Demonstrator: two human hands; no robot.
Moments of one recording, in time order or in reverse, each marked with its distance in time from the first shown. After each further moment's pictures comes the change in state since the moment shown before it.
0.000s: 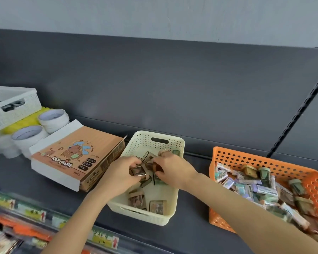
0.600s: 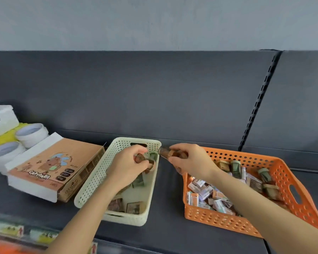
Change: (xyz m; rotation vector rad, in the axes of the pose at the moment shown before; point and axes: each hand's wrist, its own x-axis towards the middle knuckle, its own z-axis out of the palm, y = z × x) left_hand 0.008 0.090 0.017 -0.178 0.122 0.104; right_hand -0.089 0.066 -0.059 0.555 0.318 0.217
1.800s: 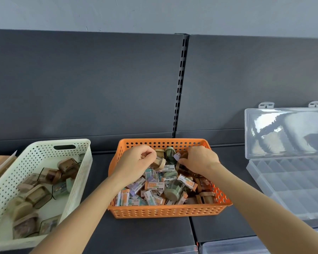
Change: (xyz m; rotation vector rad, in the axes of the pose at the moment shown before) left_hand 0.019 0.120 0.148 -0.070 -0.325 0.275; right_hand -0.066 0.161 -0.102 -0.710 -0.036 0.602
